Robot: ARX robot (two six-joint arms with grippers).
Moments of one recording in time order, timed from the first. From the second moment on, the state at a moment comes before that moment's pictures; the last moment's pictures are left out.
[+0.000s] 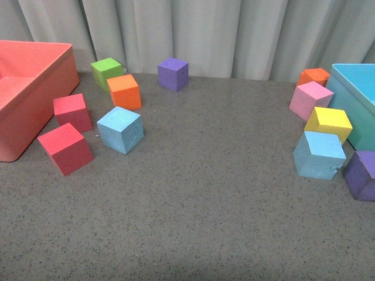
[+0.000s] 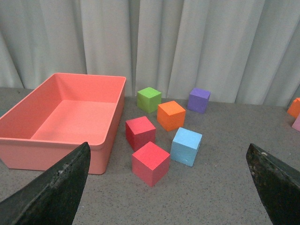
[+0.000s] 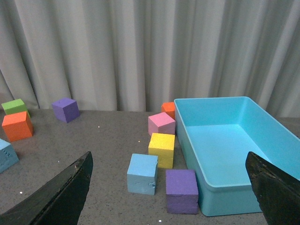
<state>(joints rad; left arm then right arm) 0.00 0.00 0.02 0.00 0.00 0.00 0.00 0.00 0.00 0.00 0.00 0.00</state>
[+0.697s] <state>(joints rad) 0.00 0.00 0.02 0.00 0.00 0.00 0.00 0.00 0.00 0.00 0.00 0.00</state>
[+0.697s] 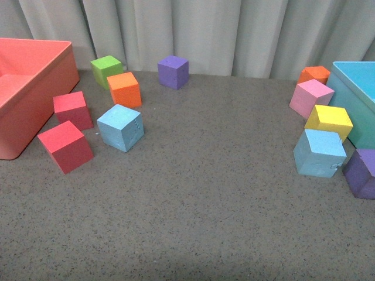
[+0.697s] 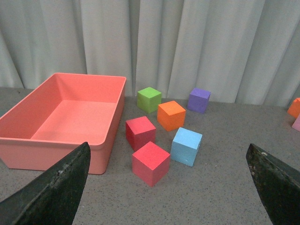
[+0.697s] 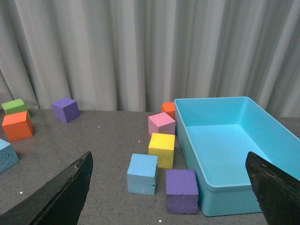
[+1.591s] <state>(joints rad) 0.00 0.00 0.02 0.00 0.00 0.00 -0.01 1.65 0.67 0.22 0.07 0.13</state>
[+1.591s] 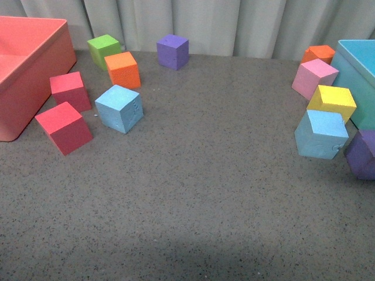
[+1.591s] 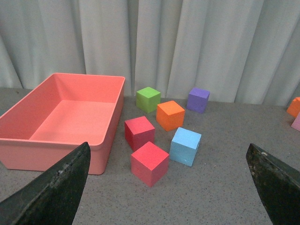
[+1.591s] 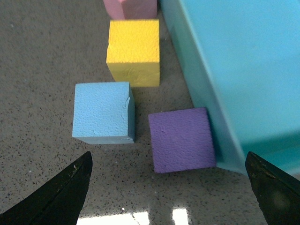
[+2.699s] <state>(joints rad) 0.00 0.00 0.02 0.00 0.00 0.00 0.09 2.15 1.19 -0.09 0.02 0.21</state>
